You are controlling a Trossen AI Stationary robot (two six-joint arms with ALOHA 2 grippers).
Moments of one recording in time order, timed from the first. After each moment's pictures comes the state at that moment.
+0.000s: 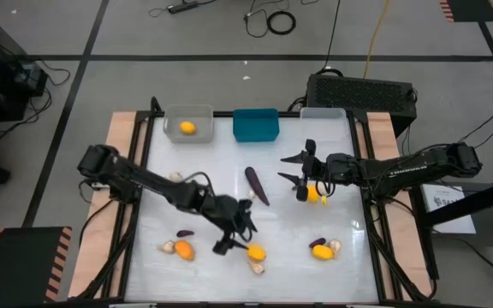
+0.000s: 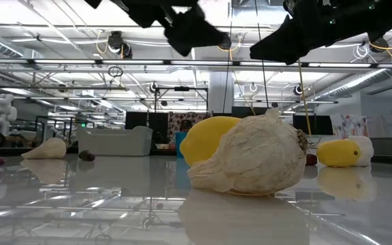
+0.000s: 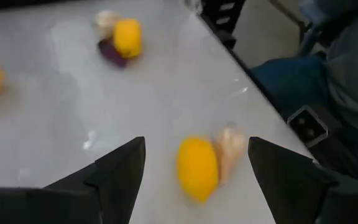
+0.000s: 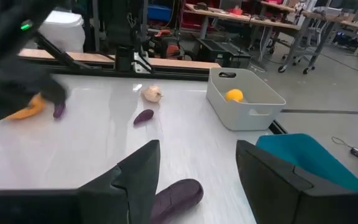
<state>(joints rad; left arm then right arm) -0.28 1.71 1.10 0.01 0.24 0.04 0.01 1.06 0.52 0.32 0.26 -0.06</state>
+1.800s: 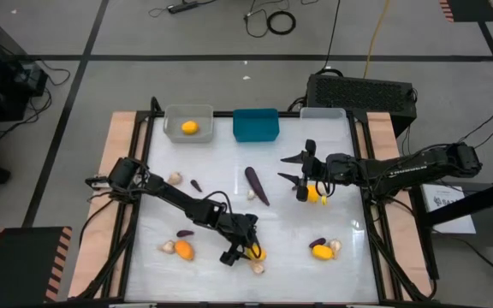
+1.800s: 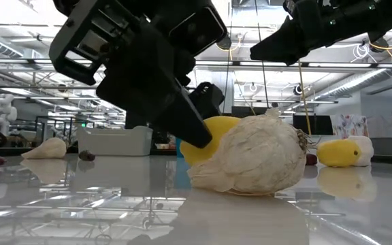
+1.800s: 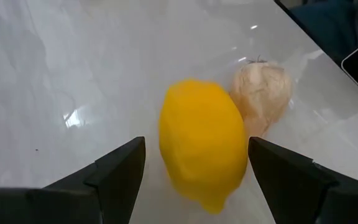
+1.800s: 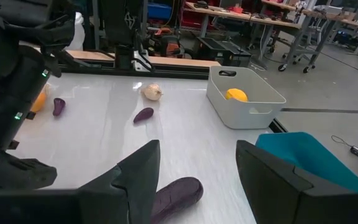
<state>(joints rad) -0.32 1.99 1.10 0.16 0.25 0.06 0.01 1.06 0.52 0.32 0.26 -0.06</state>
